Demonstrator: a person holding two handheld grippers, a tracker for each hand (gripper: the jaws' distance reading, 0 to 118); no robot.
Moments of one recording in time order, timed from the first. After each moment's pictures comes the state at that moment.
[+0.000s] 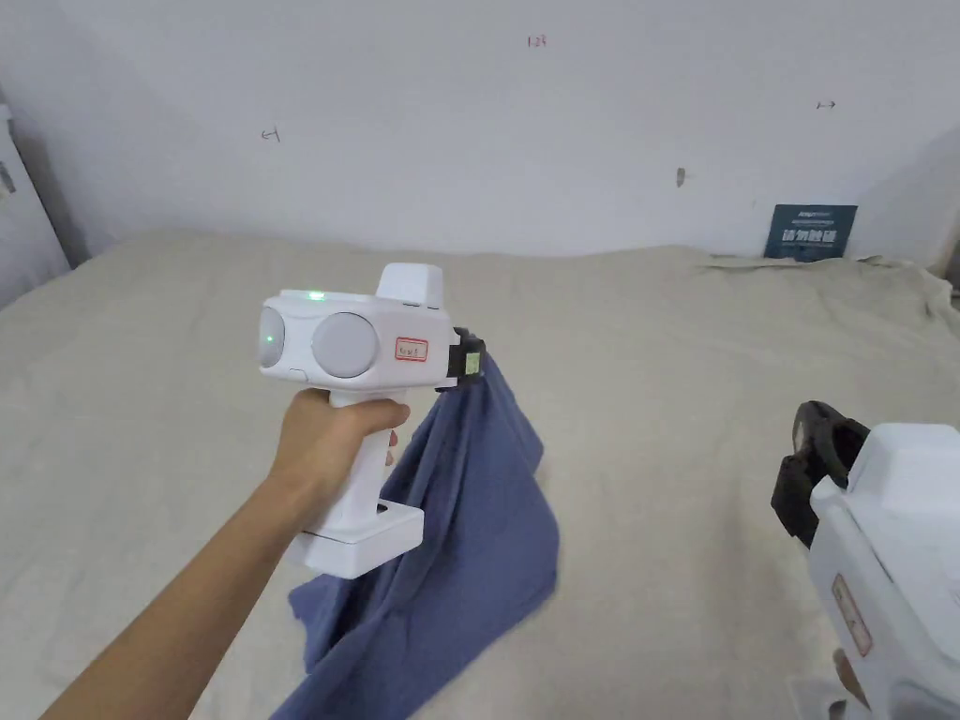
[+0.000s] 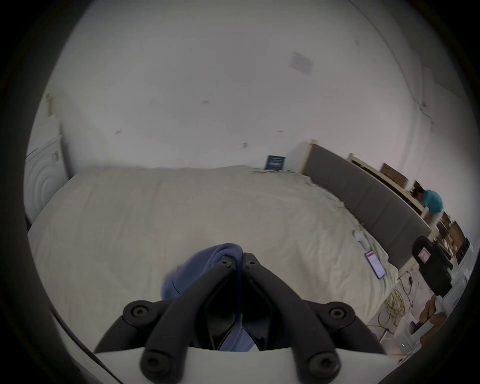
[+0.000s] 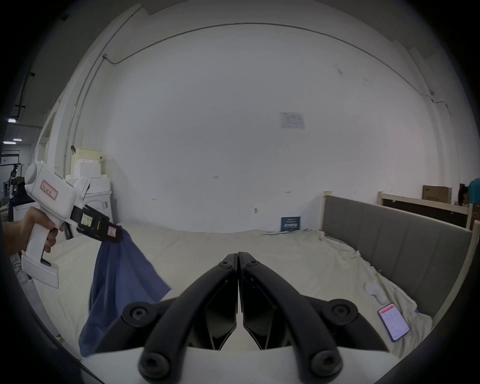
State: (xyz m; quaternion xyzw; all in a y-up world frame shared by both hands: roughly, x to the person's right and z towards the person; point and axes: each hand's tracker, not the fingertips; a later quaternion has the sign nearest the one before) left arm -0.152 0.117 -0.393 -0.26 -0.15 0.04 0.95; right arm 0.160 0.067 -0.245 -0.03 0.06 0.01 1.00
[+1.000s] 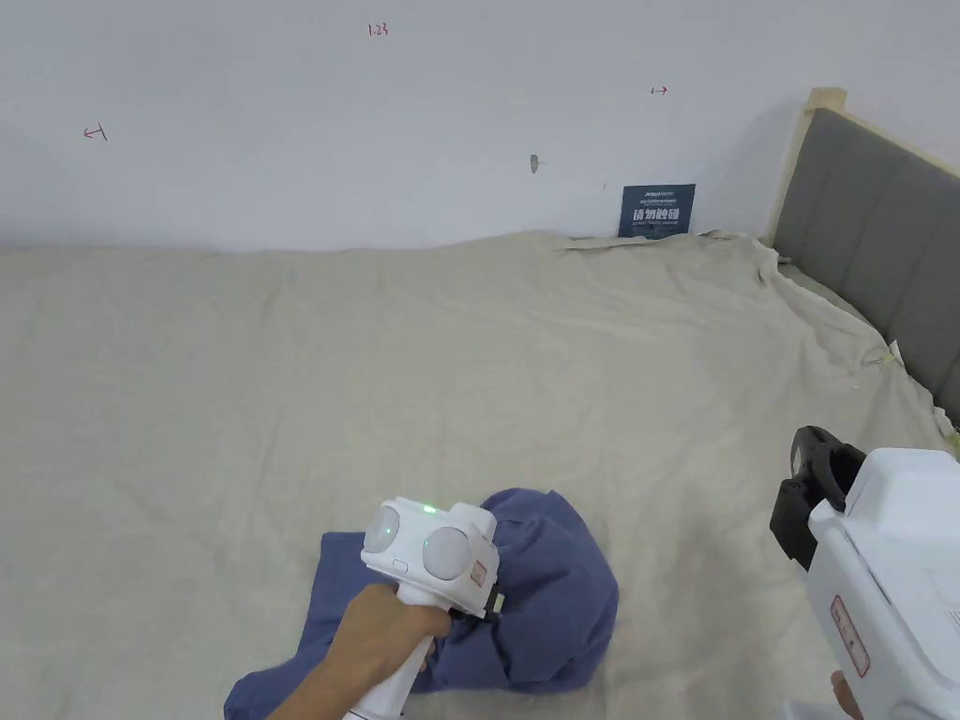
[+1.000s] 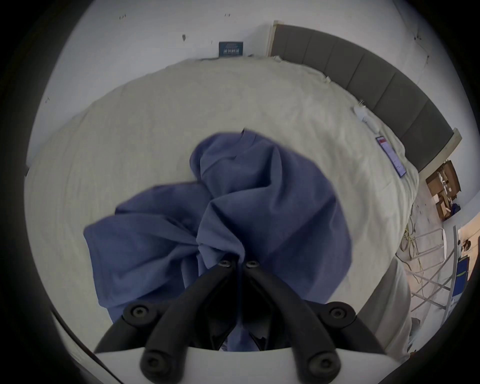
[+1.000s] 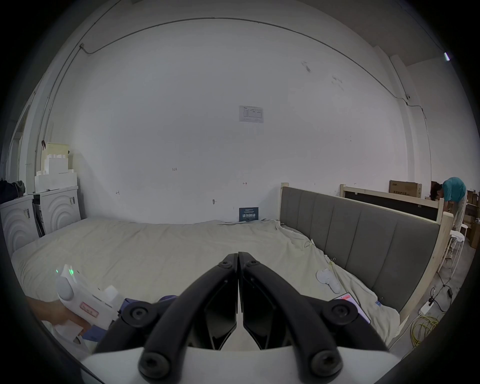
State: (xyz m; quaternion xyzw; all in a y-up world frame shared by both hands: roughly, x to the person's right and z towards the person) left arm -0.006 -0.124 -0.410 -0.52 -0.20 -0.07 0.83; right arm 0.241 0.046 -0.222 -0.06 -0.03 0.01 1.00
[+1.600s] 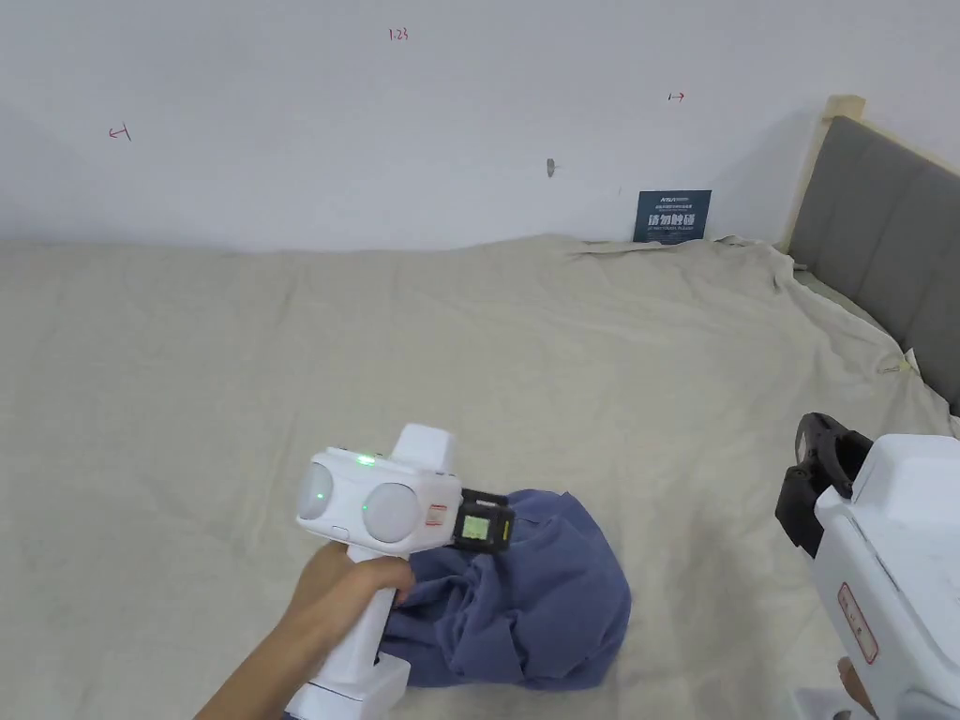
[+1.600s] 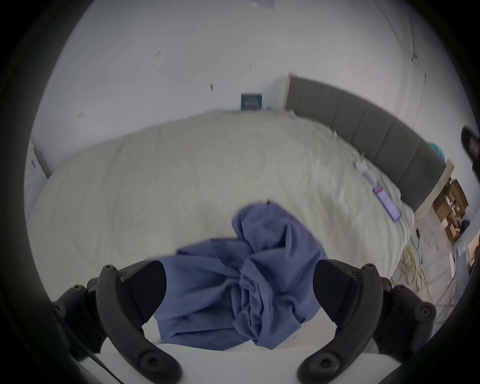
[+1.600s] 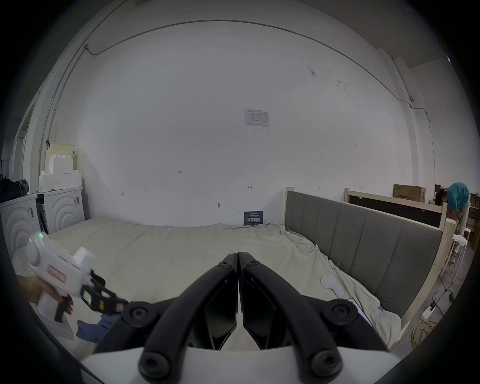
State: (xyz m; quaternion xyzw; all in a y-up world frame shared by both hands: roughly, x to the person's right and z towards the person) left arm -0.062 -0.012 -0.374 -0.36 -0.16 -0.03 0.92; right arm 0.235 0.057 -0.222 -0.05 -0.02 0.02 1.00
